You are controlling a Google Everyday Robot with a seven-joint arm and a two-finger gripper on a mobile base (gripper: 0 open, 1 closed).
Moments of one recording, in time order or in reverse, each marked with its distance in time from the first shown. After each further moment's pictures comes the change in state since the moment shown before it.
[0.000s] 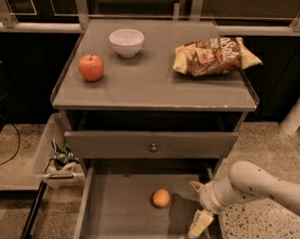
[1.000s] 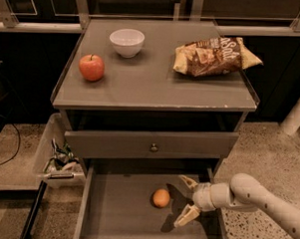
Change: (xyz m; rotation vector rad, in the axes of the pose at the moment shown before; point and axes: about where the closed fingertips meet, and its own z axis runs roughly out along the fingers) arm -0.019 -0.044 0.053 0.078 -0.410 -0.044
